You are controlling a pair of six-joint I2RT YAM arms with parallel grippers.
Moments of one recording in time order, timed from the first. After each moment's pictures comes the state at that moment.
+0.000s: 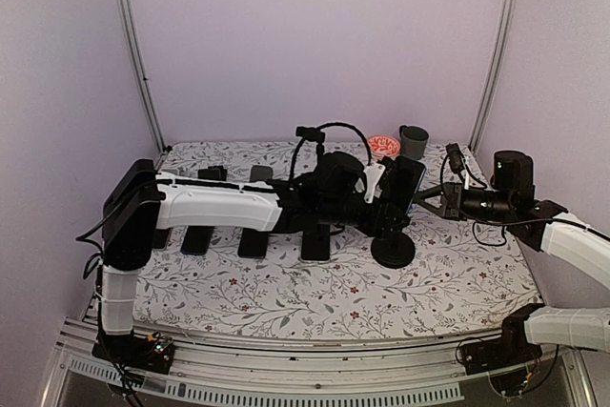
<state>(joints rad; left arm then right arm) -1.07 2.10 1.61 0.05 0.11 -0.38 0.32 0.99 0.63 -0.07 -0.64 0.49</state>
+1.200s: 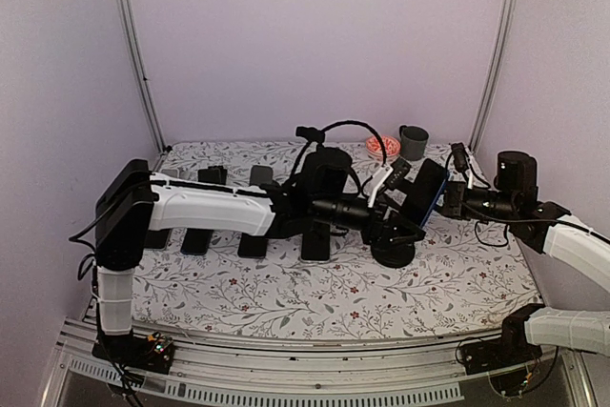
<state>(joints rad) -1.08 2.07 1.54 0.32 0.59 -0.32 0.32 0.96 0.63 -0.07 -0.59 0.50</state>
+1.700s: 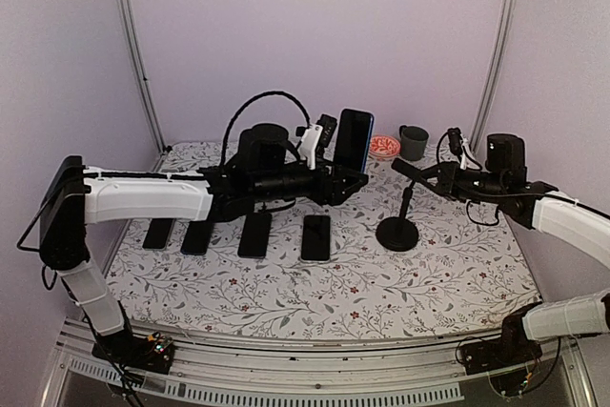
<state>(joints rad) -0.96 1.75 1.26 0.30 0.19 -0.36 0.29 1.14 0.76 -0.03 -0.52 0.52</state>
